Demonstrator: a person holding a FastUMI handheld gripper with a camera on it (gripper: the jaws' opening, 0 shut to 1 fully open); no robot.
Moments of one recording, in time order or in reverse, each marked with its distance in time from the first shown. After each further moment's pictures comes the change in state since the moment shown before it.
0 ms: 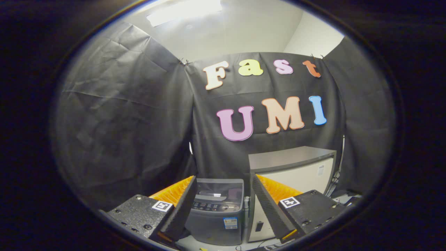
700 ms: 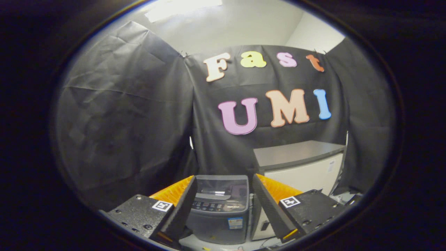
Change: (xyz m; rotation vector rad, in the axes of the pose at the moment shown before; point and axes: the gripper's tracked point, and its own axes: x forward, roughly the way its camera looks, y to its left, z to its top) arm 0.028 0.007 -0.018 -0.069 0.029 -0.028
